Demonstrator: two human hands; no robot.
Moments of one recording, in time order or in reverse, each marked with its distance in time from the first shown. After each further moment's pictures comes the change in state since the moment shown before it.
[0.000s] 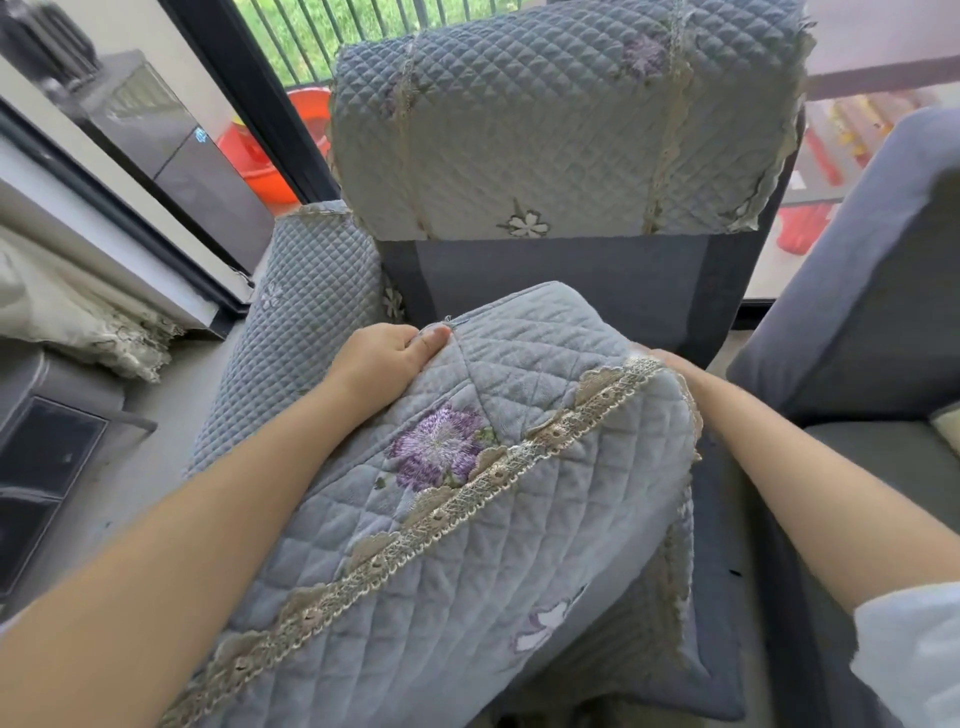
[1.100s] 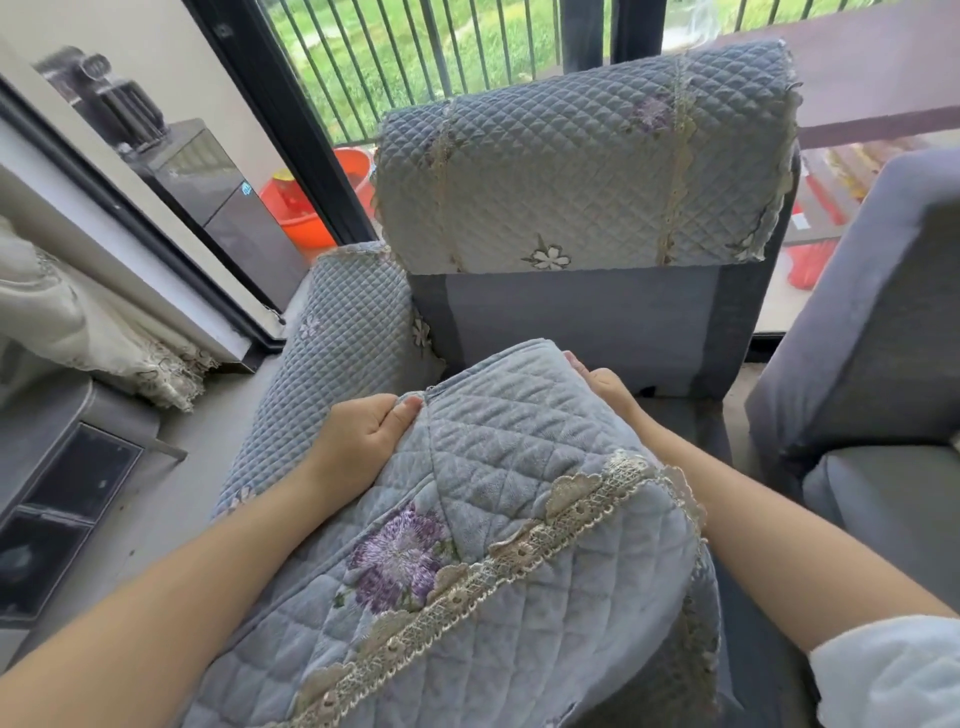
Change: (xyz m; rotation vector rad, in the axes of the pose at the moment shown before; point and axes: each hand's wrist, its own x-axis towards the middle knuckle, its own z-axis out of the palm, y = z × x) left_hand -0.086 -0.040 -0.013 -0.145 0.176 0.130; right_hand -0.011 -0.018 0.087 0.180 0.198 -0.286
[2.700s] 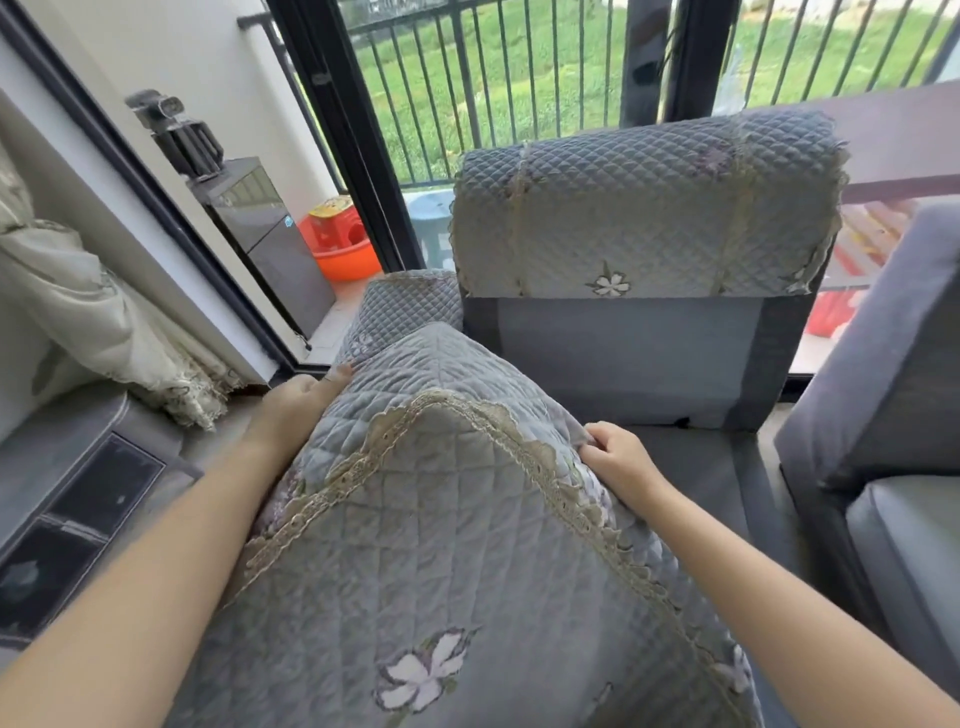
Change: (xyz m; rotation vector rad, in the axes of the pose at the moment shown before) left_hand -0.036 -0.113 -0.127 -0.133 0.077 -0.496; right_hand -0.076 0.011 0.122 -0.445 0.016 -0.196
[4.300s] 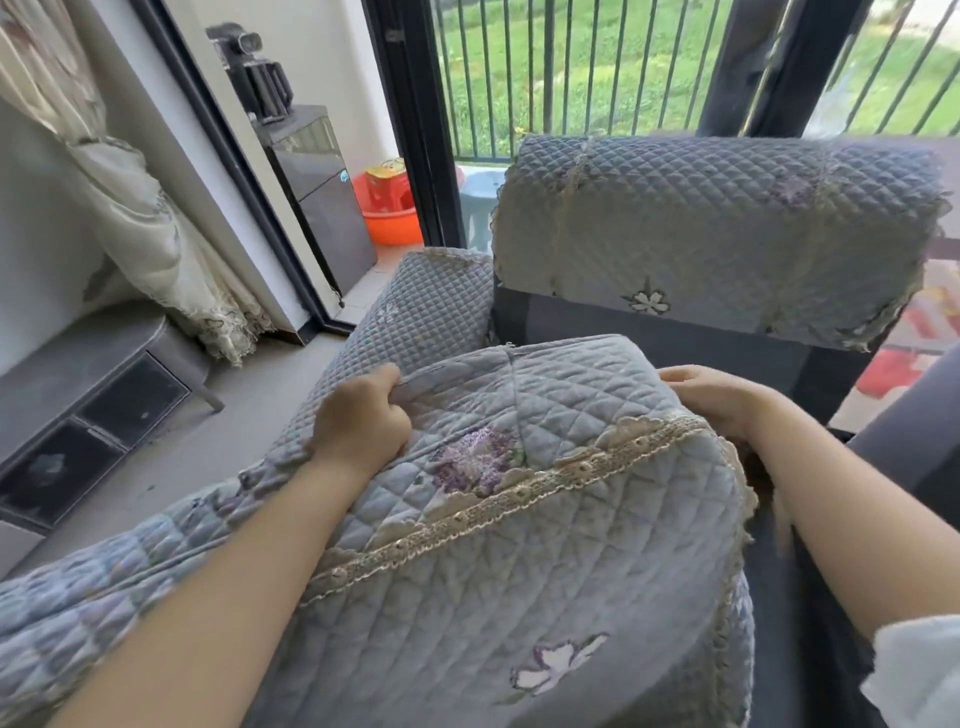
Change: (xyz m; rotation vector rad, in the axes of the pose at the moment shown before) left_hand -0.027 0.021 0.068 0.262 0.320 0.261; right_hand 0.078 -0.017 -0.115 0.252 -0.519 0.199
